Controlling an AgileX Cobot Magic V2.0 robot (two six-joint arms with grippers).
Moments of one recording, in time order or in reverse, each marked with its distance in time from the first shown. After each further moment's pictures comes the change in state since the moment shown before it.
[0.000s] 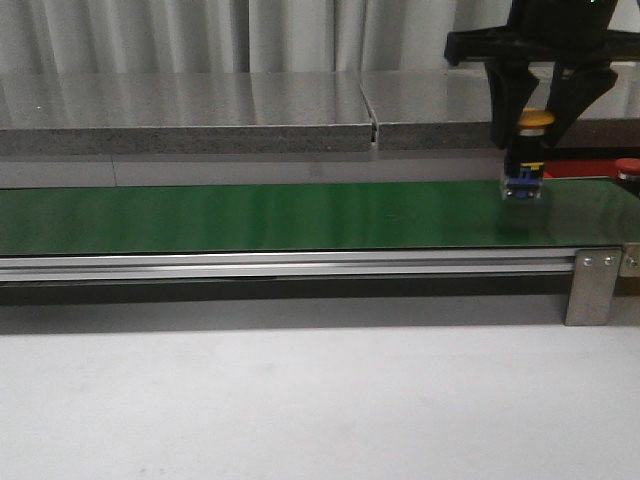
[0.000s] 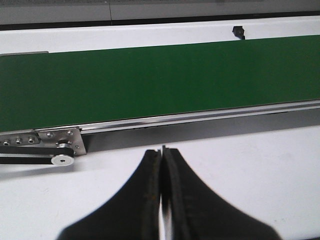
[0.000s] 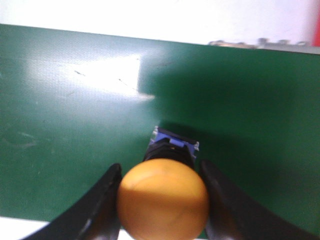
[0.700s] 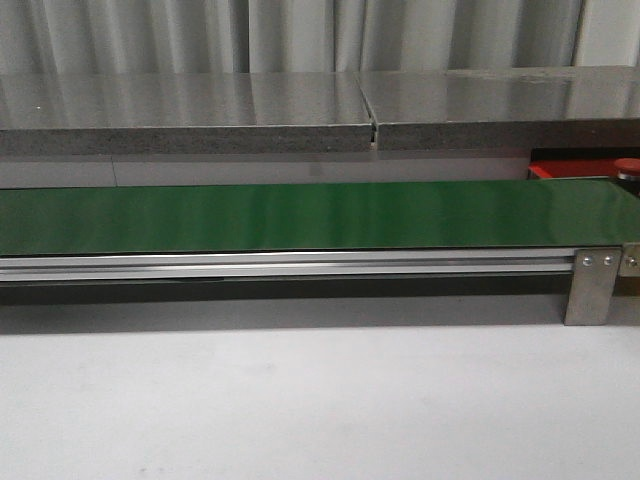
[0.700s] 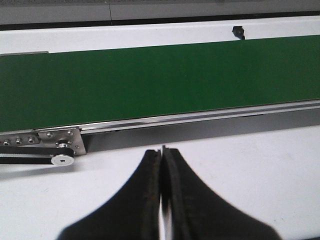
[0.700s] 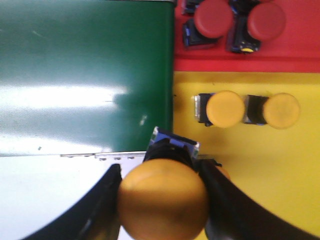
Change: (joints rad) left arm 0.000 0.000 0.000 0.000 0.000 0.000; right arm -0.222 -0.283 0.165 -0.084 0.099 -0.079
